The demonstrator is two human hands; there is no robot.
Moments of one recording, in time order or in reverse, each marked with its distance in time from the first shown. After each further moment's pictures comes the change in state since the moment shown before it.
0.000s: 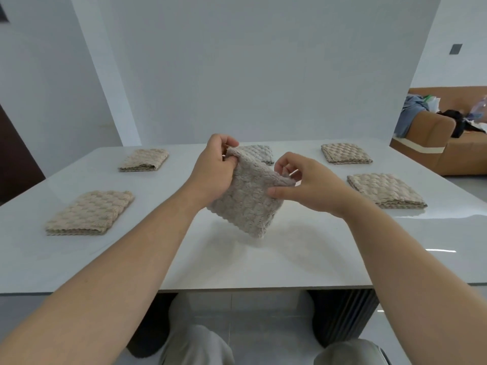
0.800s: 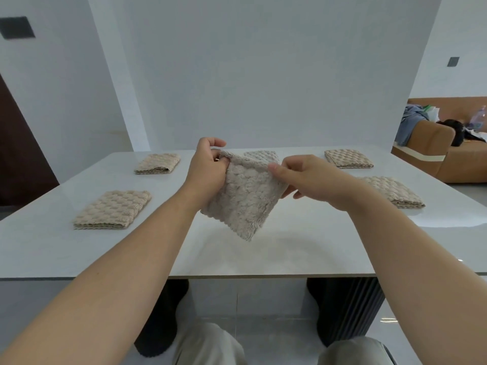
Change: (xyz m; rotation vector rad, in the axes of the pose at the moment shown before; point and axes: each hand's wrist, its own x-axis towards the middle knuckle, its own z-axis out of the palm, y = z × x) left_hand -0.021 0.002 -0.036 -0.069 0.121 -0.062; right_hand -0.022 -0.059 0.004 0.028 -0.078 0.106
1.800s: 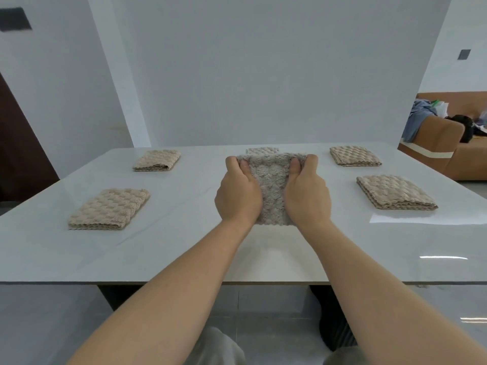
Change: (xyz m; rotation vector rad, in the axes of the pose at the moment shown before) left_hand -0.023 -0.021 0.079 0.413 0.322 -0.036; right_hand 0.036 0.041 0.066 -0.113 0.663 0.172
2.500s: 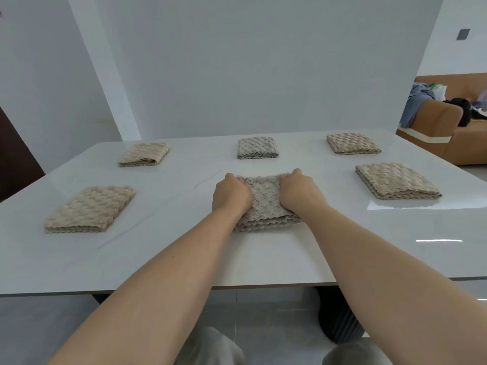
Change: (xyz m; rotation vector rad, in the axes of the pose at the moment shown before) left_hand 0.033 -0.044 0.055 0.192 -0.400 -0.188; right_hand 0.053 0.053 0.040 -0.345 -0.368 0.184
